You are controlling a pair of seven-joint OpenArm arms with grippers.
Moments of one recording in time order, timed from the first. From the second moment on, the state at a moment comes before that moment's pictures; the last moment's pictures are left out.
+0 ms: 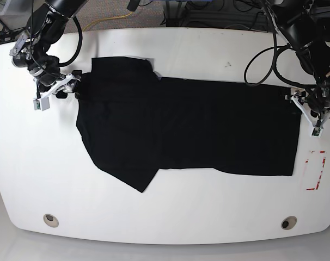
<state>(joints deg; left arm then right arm) -6.9 -14.2 -36.9 87.5 -5.0 -43.2 64.0 -8.1 5.9 42.6 96.5 41.0 37.6 -71.1</state>
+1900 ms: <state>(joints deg) 0.8 -15.2 -47.7 98.1 -16.4 -43.0 64.4 -18.2 -2.7 35.9 108.4 44.3 37.7 -70.9</state>
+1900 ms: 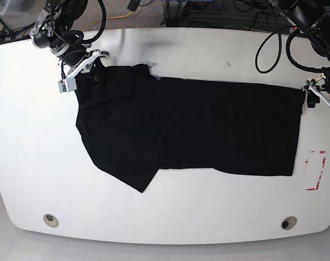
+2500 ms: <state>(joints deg) 0.7 -15.2 -47.5 98.1 -16.4 -43.0 64.4 0.8 4.7 31.1 91.3 44.0 37.7 -70.0</state>
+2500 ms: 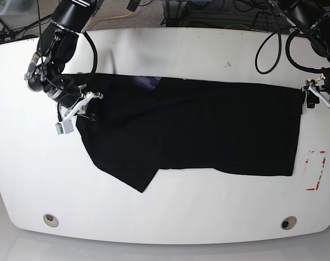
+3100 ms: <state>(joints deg) 1.1 -16.5 -47.4 98.1 -16.4 -43.0 64.4 0.9 17.0 29.5 84.4 44.1 37.1 -67.0</state>
